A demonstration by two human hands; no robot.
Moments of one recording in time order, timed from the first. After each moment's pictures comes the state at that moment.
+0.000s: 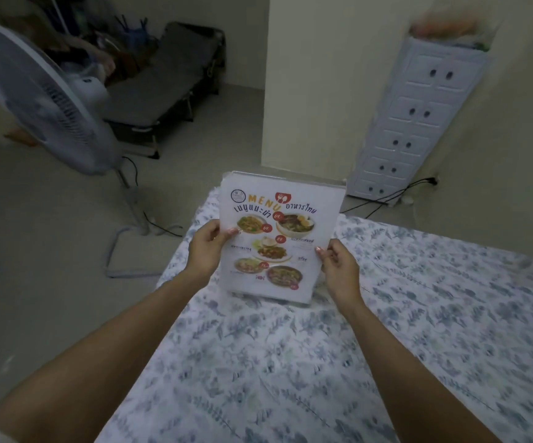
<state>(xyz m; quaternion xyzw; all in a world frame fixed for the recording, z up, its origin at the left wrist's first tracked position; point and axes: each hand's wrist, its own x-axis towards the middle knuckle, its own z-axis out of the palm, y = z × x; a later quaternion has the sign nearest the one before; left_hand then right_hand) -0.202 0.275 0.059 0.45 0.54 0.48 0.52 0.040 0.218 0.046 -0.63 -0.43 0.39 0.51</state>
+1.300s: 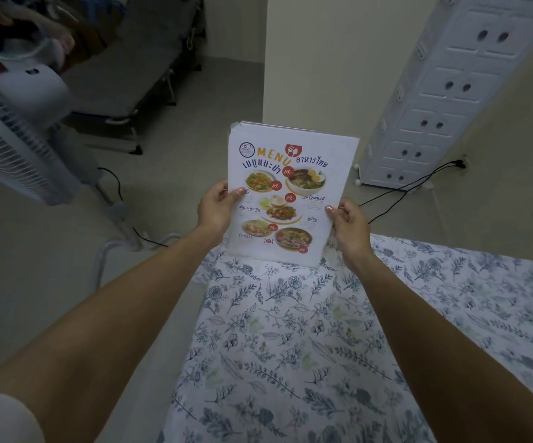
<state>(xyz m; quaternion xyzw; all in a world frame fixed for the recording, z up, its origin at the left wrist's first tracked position) -0.257 0.573 0.005 0.45 0.54 0.46 0.54 -0.027 0.498 -0.005 -0.63 -0.35 0.41 0.56</state>
